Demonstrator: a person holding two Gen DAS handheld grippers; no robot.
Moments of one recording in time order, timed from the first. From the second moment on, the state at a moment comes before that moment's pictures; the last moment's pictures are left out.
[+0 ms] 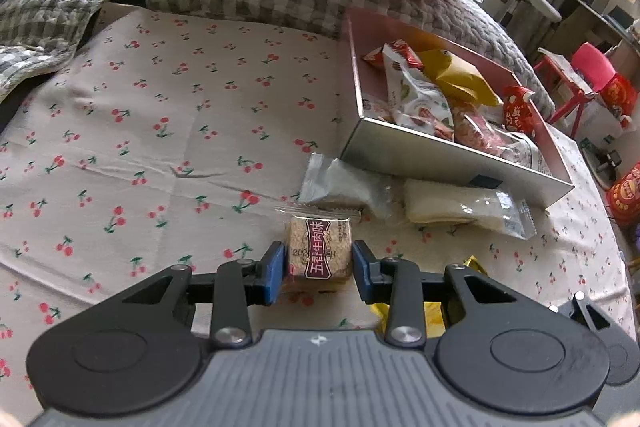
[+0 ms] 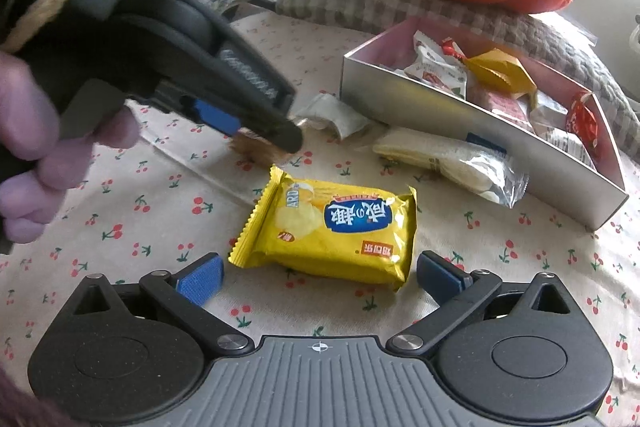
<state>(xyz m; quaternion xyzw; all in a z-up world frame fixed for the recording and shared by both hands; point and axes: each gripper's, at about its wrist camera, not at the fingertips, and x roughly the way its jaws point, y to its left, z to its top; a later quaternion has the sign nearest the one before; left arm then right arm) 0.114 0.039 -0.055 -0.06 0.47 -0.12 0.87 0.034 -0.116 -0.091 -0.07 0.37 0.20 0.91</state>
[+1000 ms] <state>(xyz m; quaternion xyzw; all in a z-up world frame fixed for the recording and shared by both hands) 0.107 0.047 -0.046 -0.07 0.48 -0.14 0.86 0.038 -0.126 -0.085 -0.03 0.34 0.17 0.92</state>
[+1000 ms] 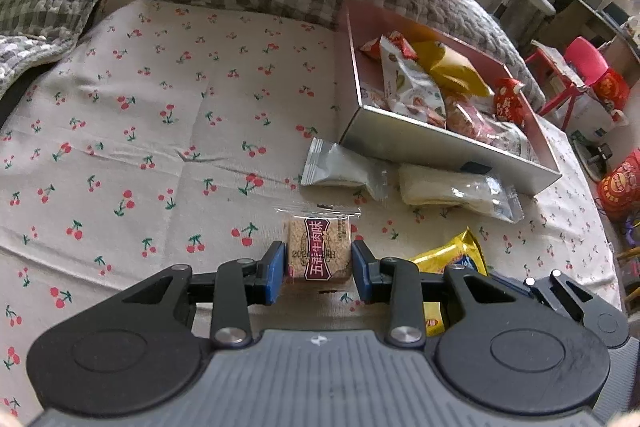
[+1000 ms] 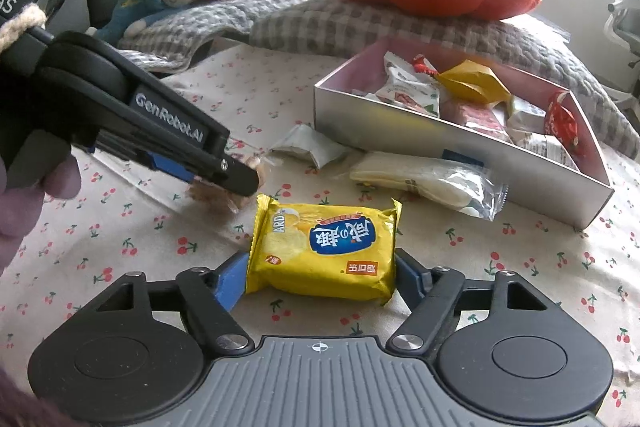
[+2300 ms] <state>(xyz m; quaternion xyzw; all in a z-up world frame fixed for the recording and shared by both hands) 0.246 -0.017 -0.010 -0.11 0.40 -0.17 0.89 0.130 -0.269 -0.045 0.14 0.29 0.03 0.95</state>
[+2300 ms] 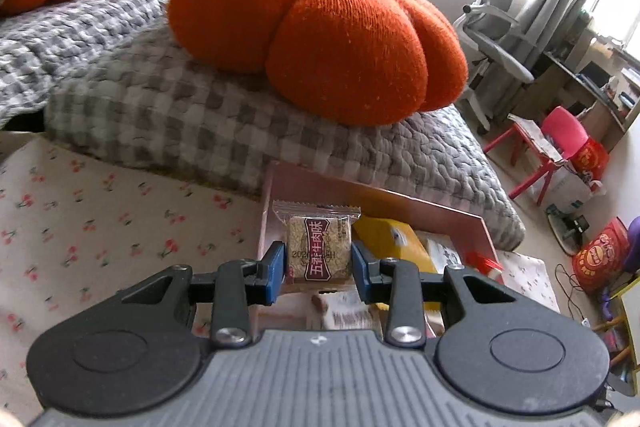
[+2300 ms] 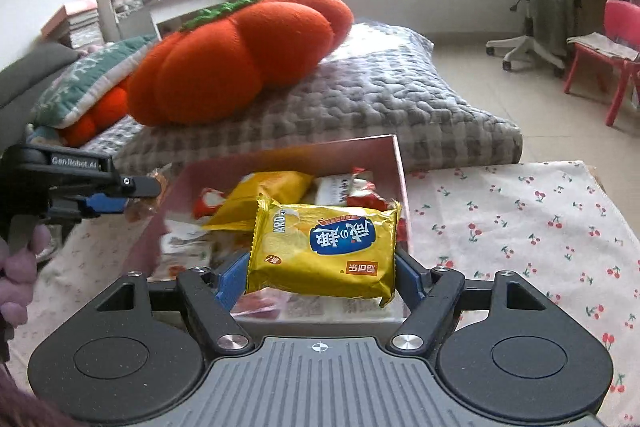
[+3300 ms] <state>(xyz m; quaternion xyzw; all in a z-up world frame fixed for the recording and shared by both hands) 0.246 -0.039 -0.005 -0.03 0.38 -0.17 0.91 0.151 -0.258 -0.020 0.08 0.28 0.02 0.96</state>
